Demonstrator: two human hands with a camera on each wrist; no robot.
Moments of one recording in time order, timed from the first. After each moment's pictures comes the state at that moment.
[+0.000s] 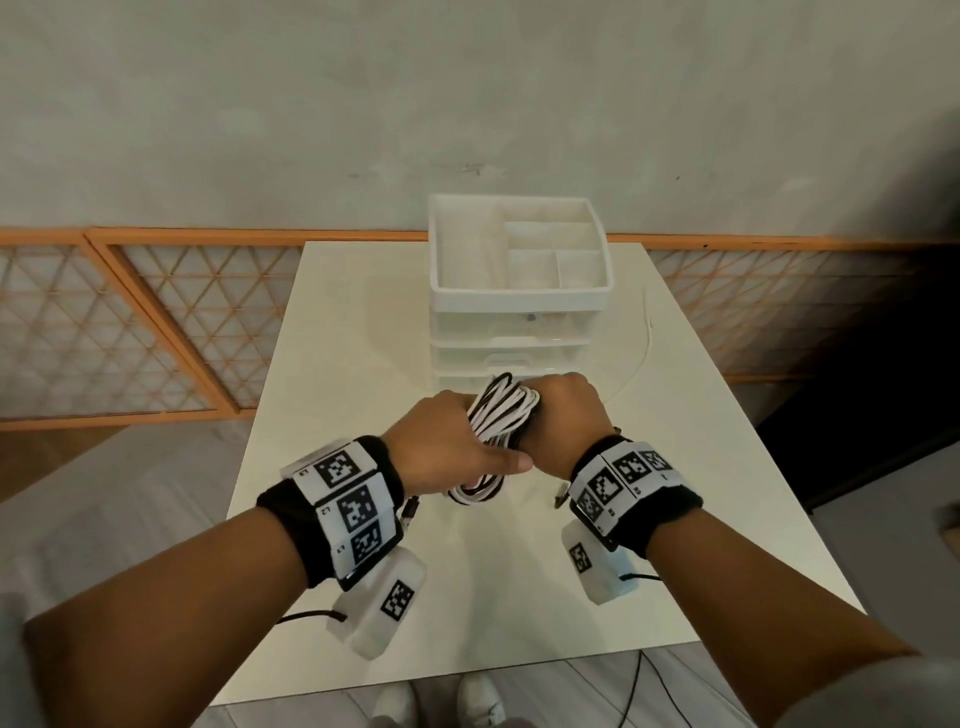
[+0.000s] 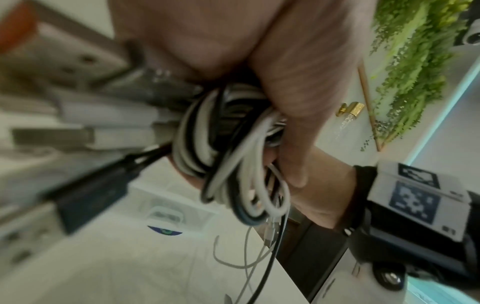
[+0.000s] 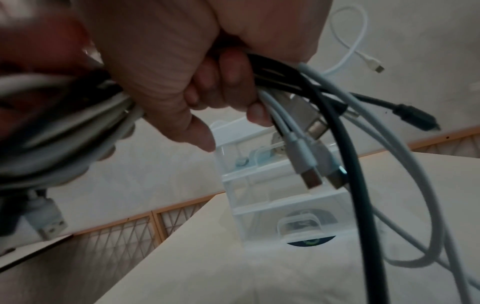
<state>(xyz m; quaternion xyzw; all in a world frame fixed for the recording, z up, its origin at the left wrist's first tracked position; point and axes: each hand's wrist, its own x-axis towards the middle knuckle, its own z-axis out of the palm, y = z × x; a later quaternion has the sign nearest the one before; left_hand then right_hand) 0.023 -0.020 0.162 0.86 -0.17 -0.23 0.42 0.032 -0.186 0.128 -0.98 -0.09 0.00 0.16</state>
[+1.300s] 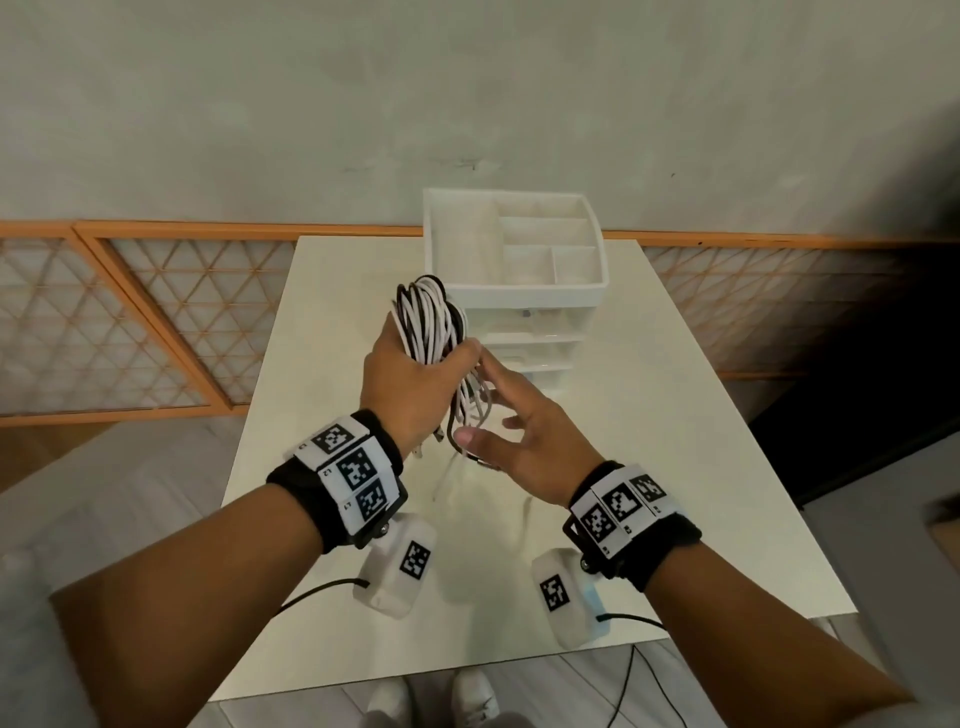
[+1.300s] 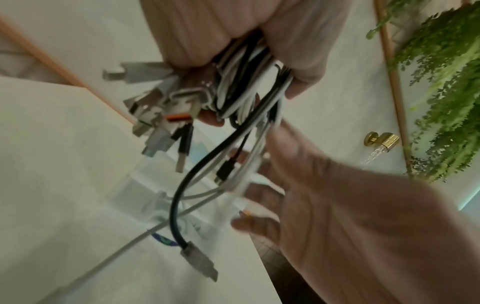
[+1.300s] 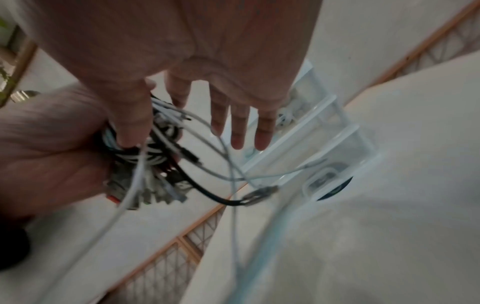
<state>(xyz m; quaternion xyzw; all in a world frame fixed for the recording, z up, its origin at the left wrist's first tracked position) 0.053 -0.020 0.151 0.78 0.01 0.04 0.63 0.003 -0.172 0.126 -0.84 -0.10 0.06 0.53</state>
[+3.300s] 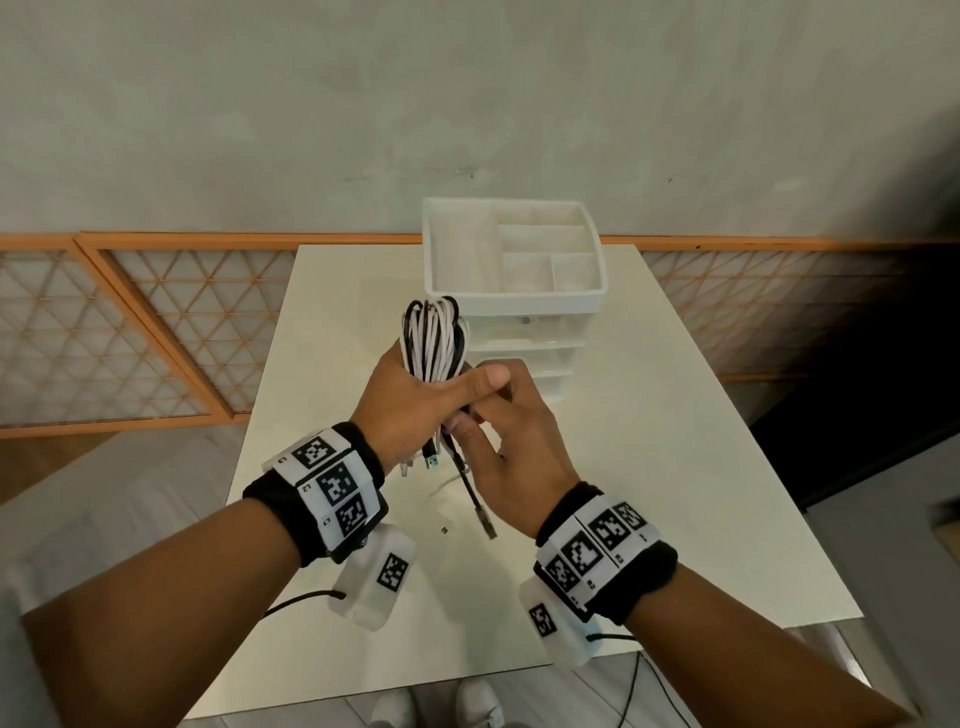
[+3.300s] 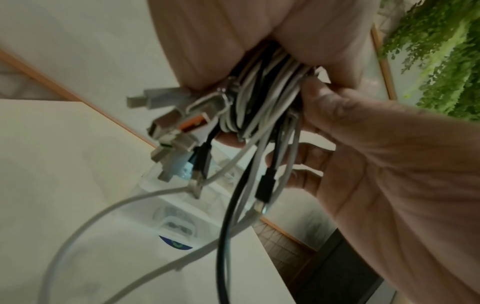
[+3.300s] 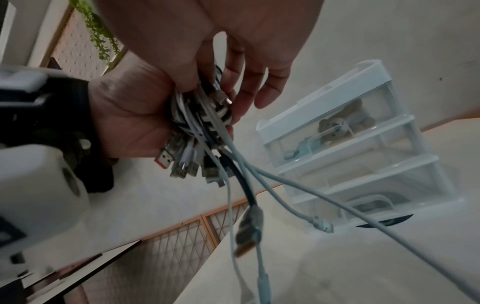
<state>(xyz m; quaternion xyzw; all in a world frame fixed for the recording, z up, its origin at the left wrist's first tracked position) 0.034 -0.014 0.176 0.72 -0.08 -0.07 0.69 -0.006 -0.142 0.128 -0.85 -0.16 -0.19 0.46</state>
